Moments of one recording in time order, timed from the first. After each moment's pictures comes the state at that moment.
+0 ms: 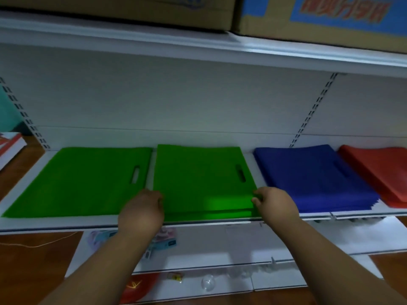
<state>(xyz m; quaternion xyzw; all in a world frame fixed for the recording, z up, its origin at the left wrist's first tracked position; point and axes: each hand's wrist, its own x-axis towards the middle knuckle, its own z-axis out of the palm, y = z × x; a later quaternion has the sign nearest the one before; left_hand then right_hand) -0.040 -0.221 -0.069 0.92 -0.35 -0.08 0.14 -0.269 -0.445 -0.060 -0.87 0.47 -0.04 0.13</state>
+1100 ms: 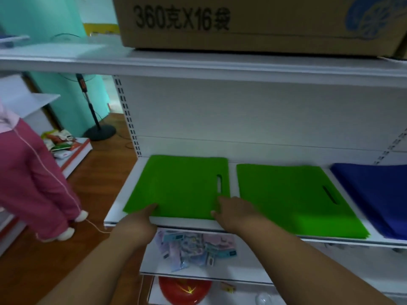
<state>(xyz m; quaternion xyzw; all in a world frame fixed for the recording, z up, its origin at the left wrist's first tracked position) 0.118 -0.041 -0.071 0.93 -0.27 -0.22 0.10 -0.036 -0.256 -0.051 -0.94 0.27 0.14 0.16</state>
